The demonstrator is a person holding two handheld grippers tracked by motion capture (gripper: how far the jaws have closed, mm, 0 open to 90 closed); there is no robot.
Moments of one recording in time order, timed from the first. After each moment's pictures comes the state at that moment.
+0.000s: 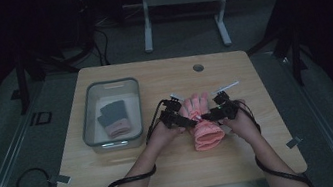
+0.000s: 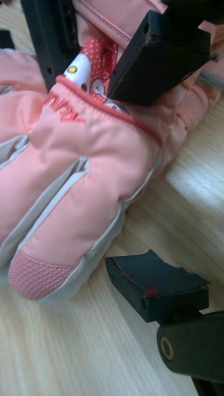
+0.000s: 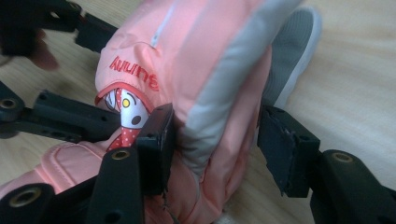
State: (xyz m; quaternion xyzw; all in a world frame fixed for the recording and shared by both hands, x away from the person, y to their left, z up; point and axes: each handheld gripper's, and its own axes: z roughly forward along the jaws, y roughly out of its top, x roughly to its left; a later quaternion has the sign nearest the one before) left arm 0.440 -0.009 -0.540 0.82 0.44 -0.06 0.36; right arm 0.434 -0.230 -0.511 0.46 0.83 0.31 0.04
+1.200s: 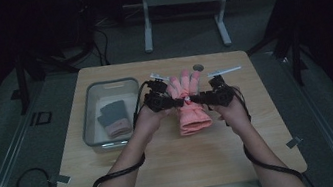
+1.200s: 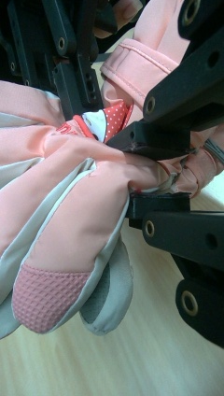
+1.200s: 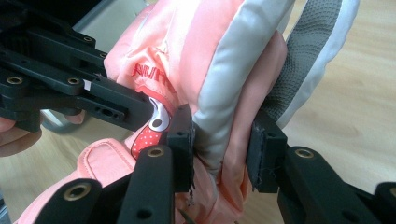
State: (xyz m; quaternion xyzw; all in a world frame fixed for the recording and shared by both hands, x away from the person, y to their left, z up) left arm 0.429 0.040 -0.433 0.80 0.42 -0.01 0.43; right arm 0.427 -0.193 -0.434 0.43 0.79 0.44 0.05
